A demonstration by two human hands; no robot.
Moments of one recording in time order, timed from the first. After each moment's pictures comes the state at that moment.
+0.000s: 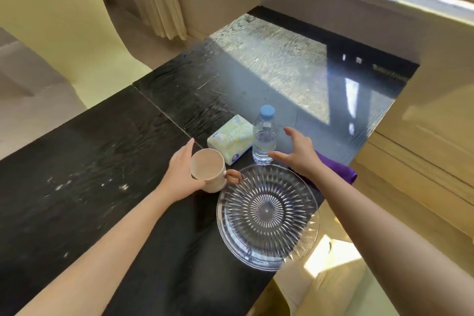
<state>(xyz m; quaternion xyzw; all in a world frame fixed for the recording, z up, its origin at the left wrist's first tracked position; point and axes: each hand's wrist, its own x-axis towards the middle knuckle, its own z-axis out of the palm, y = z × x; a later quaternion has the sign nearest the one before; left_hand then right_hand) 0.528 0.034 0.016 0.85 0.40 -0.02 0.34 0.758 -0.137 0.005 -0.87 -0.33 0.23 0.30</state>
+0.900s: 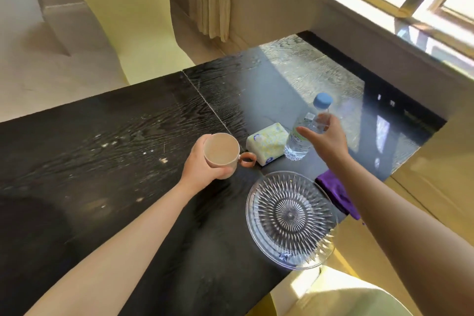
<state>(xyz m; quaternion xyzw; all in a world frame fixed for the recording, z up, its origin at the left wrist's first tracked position) 0.460 0.056 -0.027 0.72 0.44 0.22 0.49 0.717 -0.072 0.048 -0.84 -0.26 0.15 0.44</state>
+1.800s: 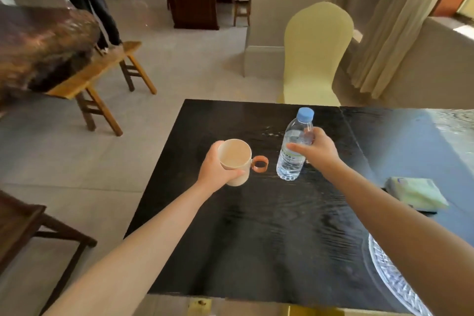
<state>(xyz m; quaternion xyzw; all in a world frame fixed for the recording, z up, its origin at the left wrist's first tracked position) 0.157 -0.049 0.064 0.59 0.63 0.37 0.33 0.406 -0.028 0.121 -0.69 -0.54 0.33 0.36</state>
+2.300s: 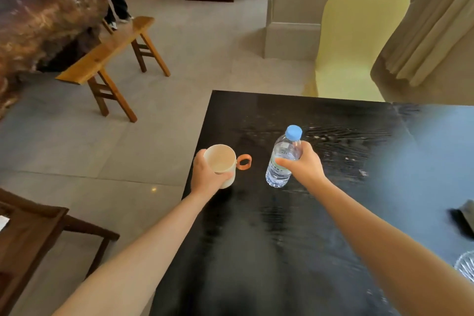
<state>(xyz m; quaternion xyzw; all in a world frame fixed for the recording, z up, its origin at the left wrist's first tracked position) -0.024 -0.006 0.026 0.46 0.74 0.40 0.29 0.208 0.039 0.075 -0.65 -0.56 0.41 0.32</state>
